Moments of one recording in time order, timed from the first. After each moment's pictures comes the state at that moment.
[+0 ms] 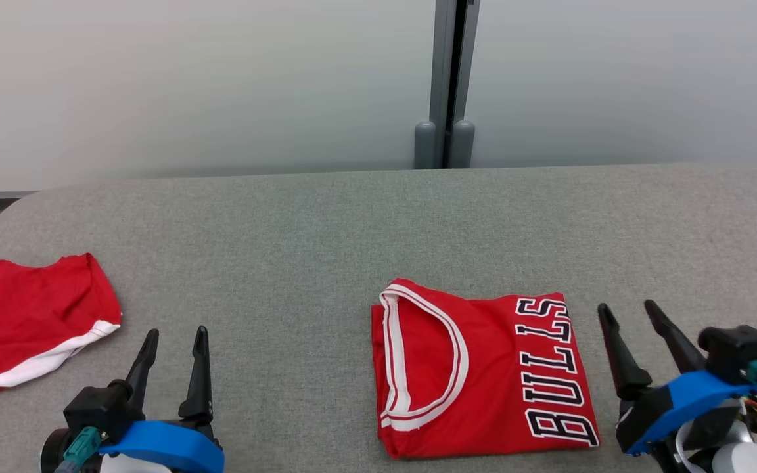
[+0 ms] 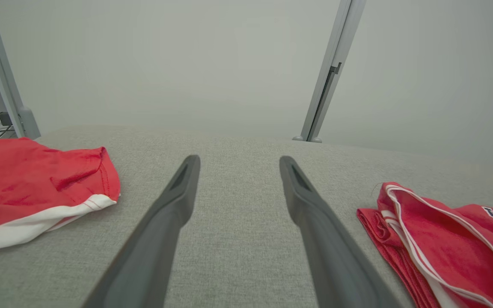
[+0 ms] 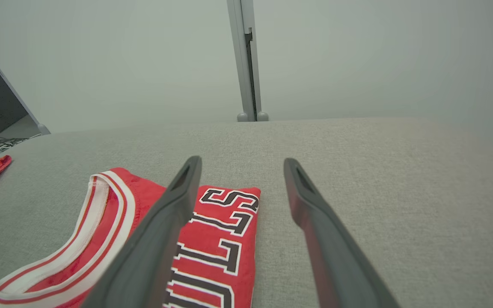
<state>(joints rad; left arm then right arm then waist) -0.07 0.22 -0.20 0.36 -0.42 -0.05 -0.26 -0.06 -0.11 -0.03 0.14 0.25 0.13 0.02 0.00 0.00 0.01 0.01</state>
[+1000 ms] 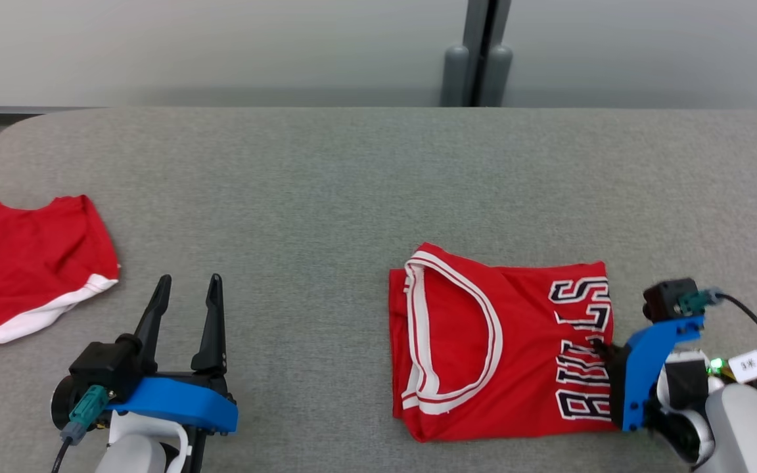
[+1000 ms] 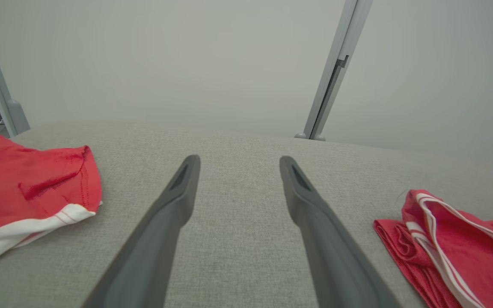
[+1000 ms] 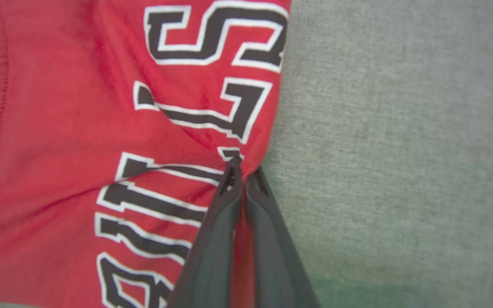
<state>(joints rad) -0.17 0.19 -0.20 0.33 -0.39 -0.08 -0.26 -0.27 -0.17 0.01 0.40 0.28 0.13 0.59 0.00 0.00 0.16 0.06</state>
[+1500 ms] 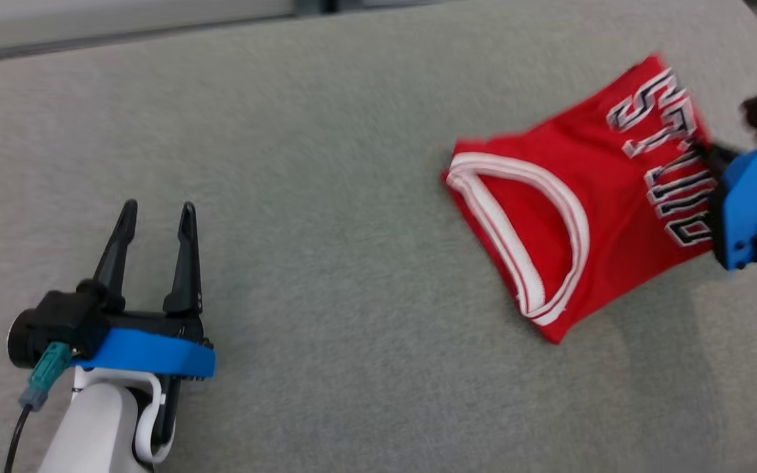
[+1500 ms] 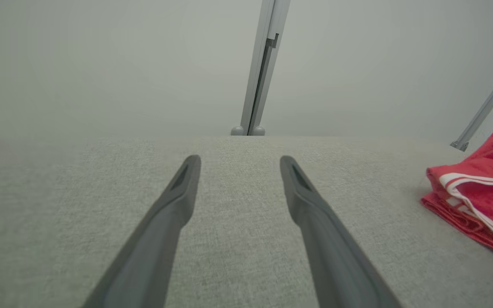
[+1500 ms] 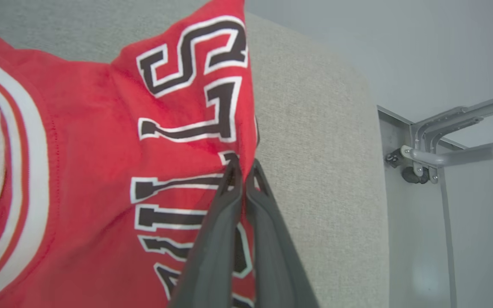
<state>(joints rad) -0.26 0.22 -0.17 0.22 -0.34 -0.09 -0.26 -0.62 -0.52 0.22 0.25 0.31 0.13 0.59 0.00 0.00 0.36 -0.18</state>
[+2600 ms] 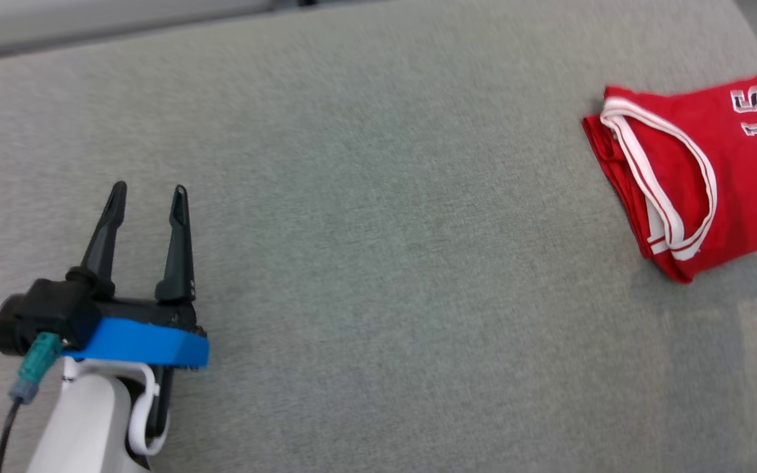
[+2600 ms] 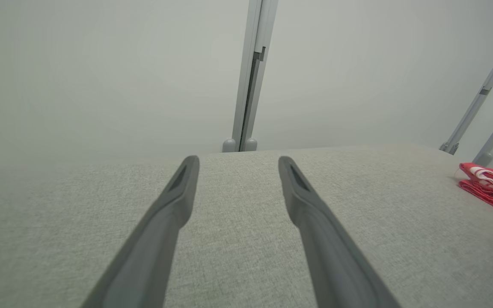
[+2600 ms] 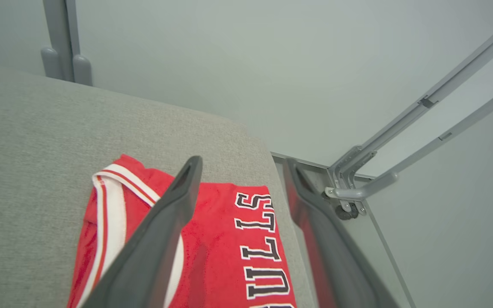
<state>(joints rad) -0.29 0.26 -0.18 0.15 -0.34 -0.07 -0.24 -0.62 -0.53 -0.01 0.37 0.17 0.13 0.15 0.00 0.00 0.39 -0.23</state>
